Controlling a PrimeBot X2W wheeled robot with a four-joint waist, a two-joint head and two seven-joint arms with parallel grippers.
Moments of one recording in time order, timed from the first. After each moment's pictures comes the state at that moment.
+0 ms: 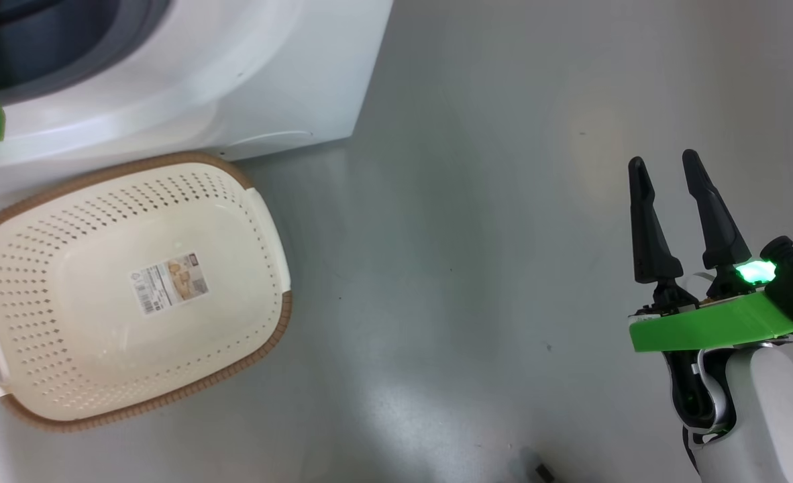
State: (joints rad) left arm -1.25 0.38 -0.25 1.12 -0.32 -0.13 -0.26; right arm -0.30 -0.05 0.00 0.12 0.42 0.12 -0.26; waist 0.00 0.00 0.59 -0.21
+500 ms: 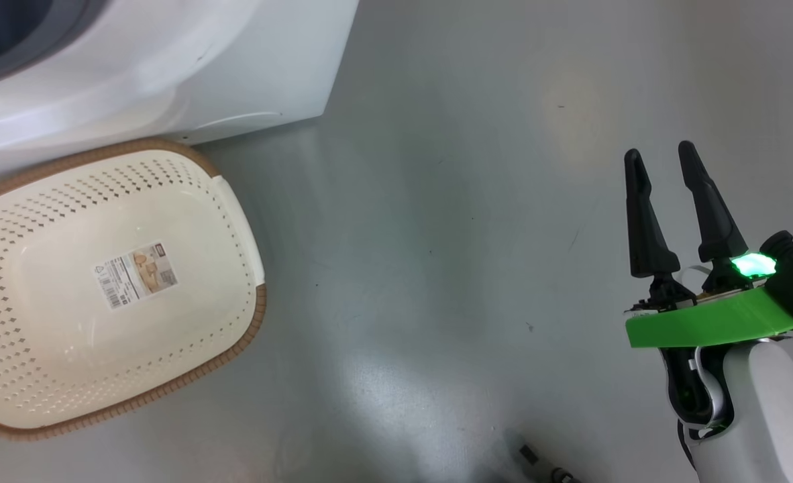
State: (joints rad) left arm -1.34 0.44 -0.40 1.20 -0.44 -0.13 -0.18; right arm -0.30 -0.05 0.02 0.09 0.43 0.12 -0.26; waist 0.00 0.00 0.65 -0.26
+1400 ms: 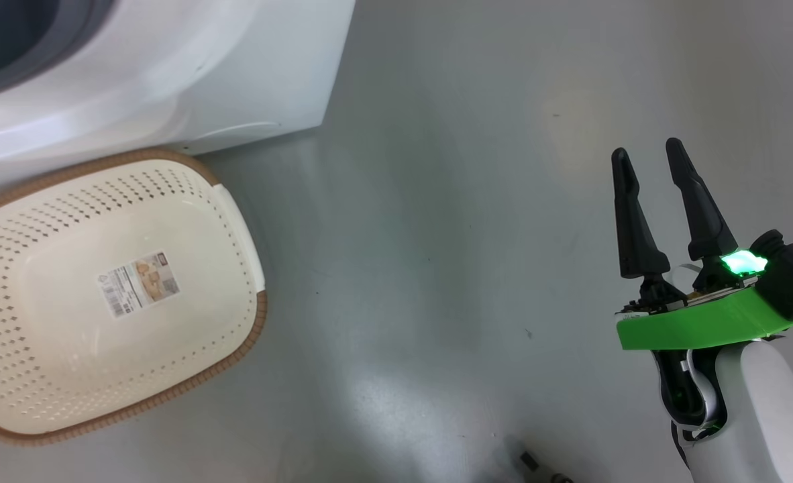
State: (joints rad) left arm -1.36 0.48 -0.58 1.18 -0.65 -0.13 -0.24; right arm -0.31 -0.05 0.05 0.08 0.43 0.12 -0.26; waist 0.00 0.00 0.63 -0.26
